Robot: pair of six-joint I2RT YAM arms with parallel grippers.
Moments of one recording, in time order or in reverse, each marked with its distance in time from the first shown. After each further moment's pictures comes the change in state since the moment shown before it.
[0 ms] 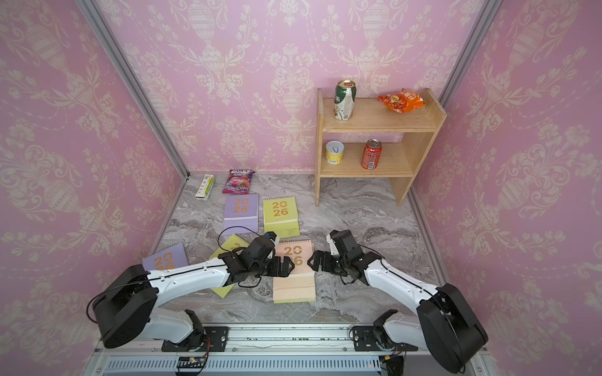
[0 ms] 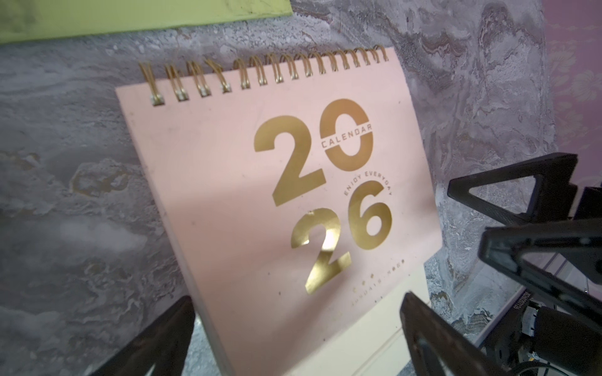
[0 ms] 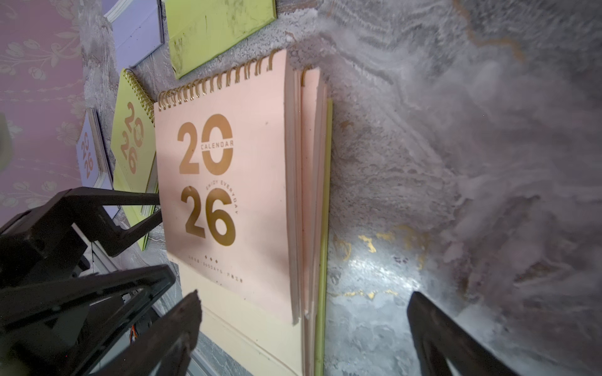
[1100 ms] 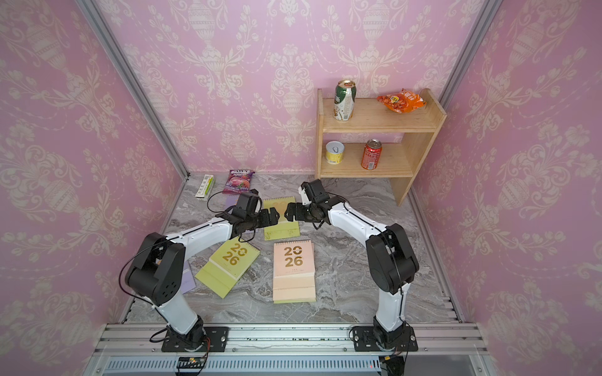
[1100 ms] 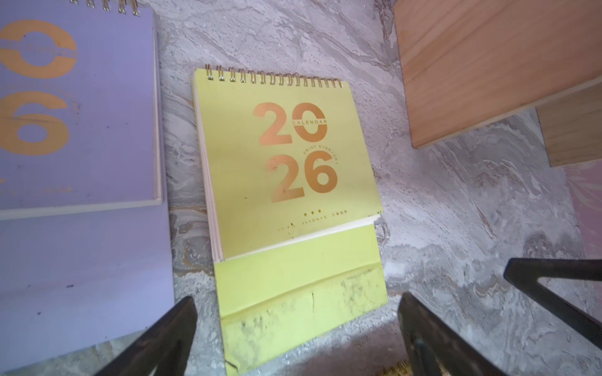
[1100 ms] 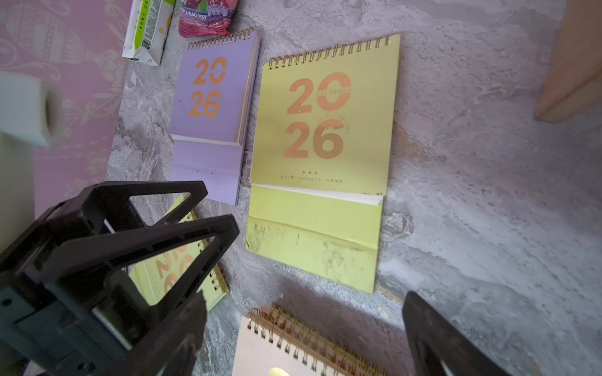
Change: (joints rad) left arm 0.413 0.353 0.415 0.037 -0.011 0.164; right arm -0.022 0.658 0.888 -0.174 0.054 -0.208
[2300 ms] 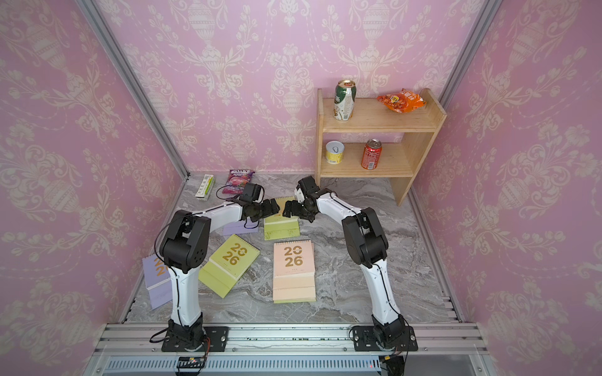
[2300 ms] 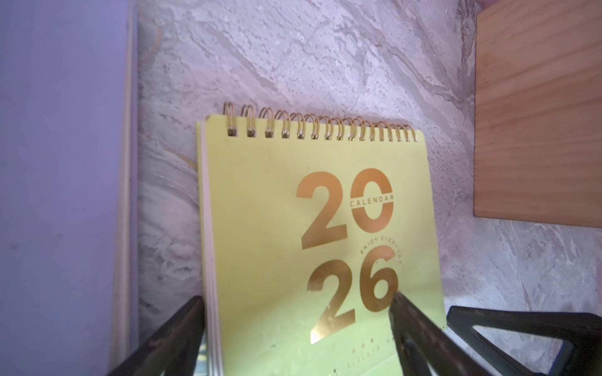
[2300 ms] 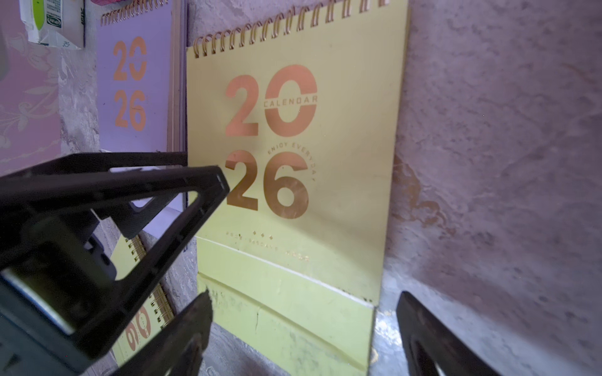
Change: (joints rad) left arm 0.091 0.335 0.297 -0.059 0.113 -0.053; right arm -0.043 0.358 0.329 -0.119 -0.105 -0.021
